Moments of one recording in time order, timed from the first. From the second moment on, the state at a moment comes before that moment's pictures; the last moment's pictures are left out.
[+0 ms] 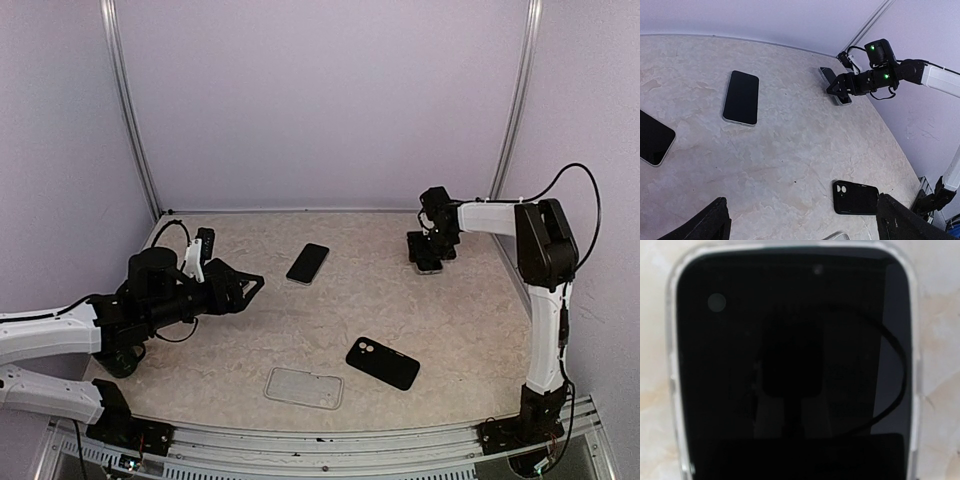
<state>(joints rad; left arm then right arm) -0.78 1.02 0.53 0.17 -0.03 -0.57 0.28 2.16 1.62 -0.51 0.12 0.20</state>
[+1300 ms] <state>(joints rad) -0.79 1.02 0.53 0.17 -0.04 -0.57 0.28 2.20 1.62 -0.50 0.11 0.21</state>
